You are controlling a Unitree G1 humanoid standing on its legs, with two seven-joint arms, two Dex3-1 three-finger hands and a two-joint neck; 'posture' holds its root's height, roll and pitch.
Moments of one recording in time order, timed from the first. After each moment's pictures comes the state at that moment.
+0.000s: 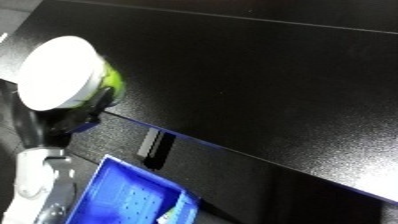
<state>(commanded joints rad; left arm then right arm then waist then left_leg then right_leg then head) -0.43 0.62 0.22 0.11 -0.74 -0.35 0.29 -0.13 -0.36 0.19 1.04 0.89 -0.18 0.28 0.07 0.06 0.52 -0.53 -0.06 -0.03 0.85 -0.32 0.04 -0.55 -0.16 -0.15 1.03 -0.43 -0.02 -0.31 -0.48</state>
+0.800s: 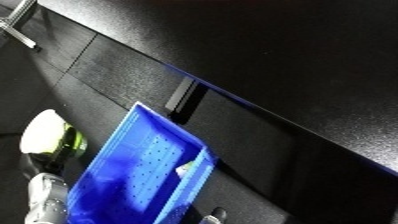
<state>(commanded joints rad) -0.24 0.60 0.24 0.94 -1.14 -0.36 0.18 -0.16 -0.36 0.23 1.12 0.84 -0.16 0.19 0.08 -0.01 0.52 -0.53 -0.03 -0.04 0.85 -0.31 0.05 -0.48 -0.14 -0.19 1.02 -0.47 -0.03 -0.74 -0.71</state>
